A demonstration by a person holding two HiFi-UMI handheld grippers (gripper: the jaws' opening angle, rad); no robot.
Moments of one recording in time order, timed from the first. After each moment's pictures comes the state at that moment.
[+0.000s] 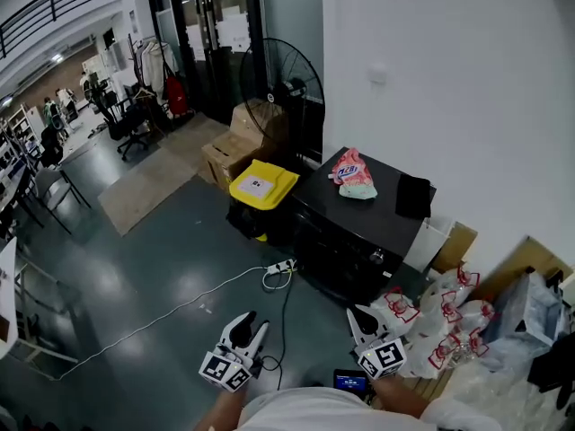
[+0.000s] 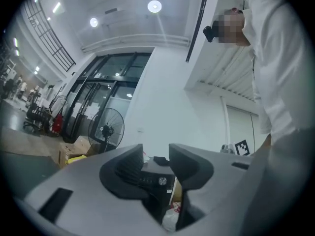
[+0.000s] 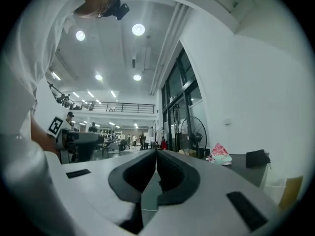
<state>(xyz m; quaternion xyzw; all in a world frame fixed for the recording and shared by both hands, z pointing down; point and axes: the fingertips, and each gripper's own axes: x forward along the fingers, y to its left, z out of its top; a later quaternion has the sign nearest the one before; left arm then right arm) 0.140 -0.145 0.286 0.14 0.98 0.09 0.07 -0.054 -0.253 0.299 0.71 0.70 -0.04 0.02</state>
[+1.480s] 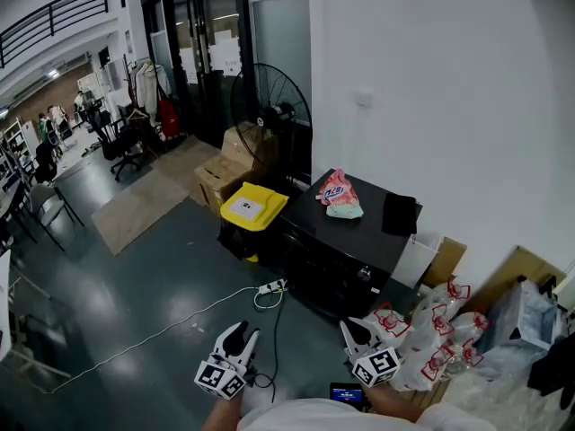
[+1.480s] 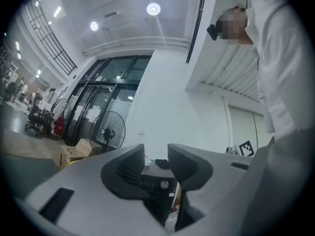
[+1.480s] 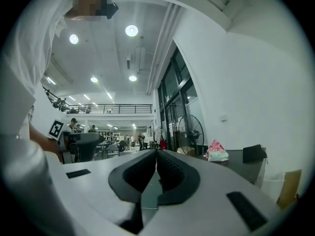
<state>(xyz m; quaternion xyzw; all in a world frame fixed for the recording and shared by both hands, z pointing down) 0.131 -0.144 0.278 0.15 0.98 0.07 0.09 -0.070 -0.266 0.305 0.70 0.71 -0.05 0.00</state>
